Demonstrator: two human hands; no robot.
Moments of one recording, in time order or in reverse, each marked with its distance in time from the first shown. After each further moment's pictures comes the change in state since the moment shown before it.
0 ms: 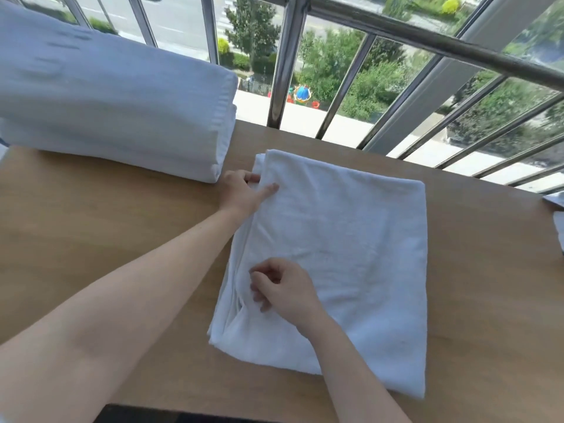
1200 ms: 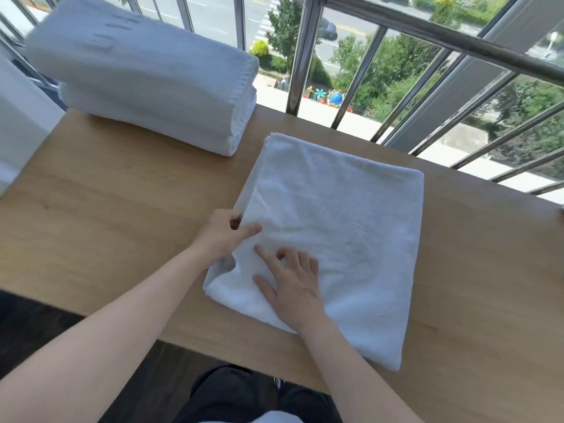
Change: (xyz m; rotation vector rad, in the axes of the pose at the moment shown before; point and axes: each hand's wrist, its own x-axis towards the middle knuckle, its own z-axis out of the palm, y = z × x) left_hand -0.131 -0.057 -0.035 -0.143 -0.247 -0.111; right_hand -0.037 0.062 -0.016 -1.010 0.190 -0.579
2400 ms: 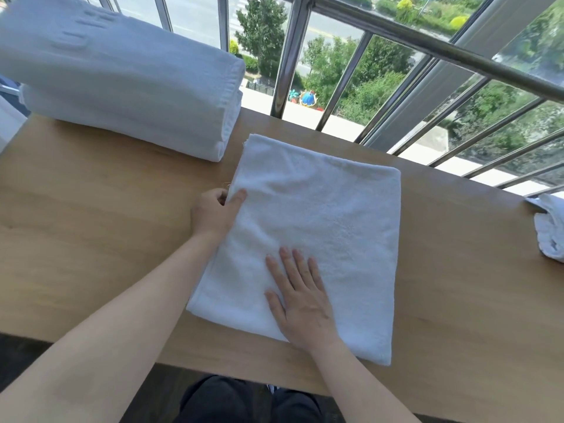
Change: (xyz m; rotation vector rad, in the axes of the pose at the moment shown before) left_hand 0.044 0.017 0.004 -0.013 0.362 0.056; right_hand -0.024 0.017 0.020 -0.155 -0.080 0.043
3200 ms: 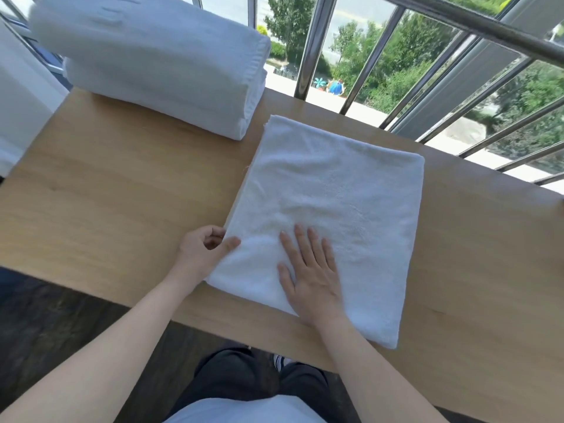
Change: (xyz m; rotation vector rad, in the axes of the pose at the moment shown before) left_hand -0.098 -0.068 -0.055 -0.183 -0.200 -0.161; right_hand 0.002 -0.001 -0.002 0.013 -0.015 0.021
